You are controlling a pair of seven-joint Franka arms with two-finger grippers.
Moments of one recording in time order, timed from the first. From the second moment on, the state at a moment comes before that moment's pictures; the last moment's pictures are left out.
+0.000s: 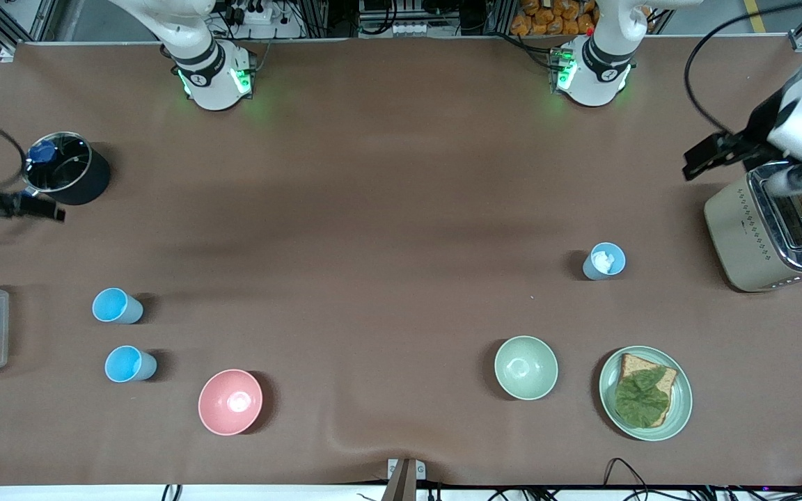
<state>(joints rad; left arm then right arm) -0.16 0.00 0.05 -1.63 -0.02 1.56 -0.27 -0.23 0.23 0.06 -1.56 0.02 1.58 -0.06</state>
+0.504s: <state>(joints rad) -0.16 0.03 0.05 -2.07 -0.01 2.04 -0.27 -0.29 0.49 0.05 -1.56 -0.05 1.84 -0.06</state>
